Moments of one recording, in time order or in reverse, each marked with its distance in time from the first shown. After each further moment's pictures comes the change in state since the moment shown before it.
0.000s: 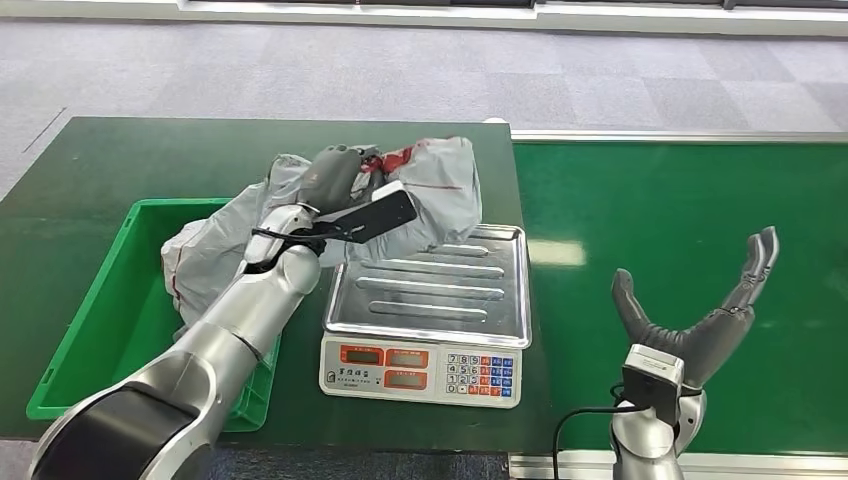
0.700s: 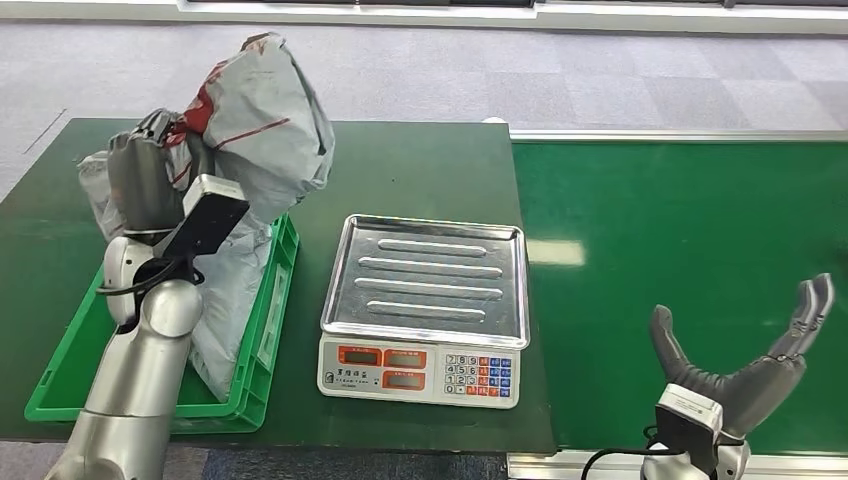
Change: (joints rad) left arm 0.397 0.228 0.214 -0.804 0.010 0.156 0.055; right arm 0.149 0.018 -0.108 -0.121 0.024 0.012 0.000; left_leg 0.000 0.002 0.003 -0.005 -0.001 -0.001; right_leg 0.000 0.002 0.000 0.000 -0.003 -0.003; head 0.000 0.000
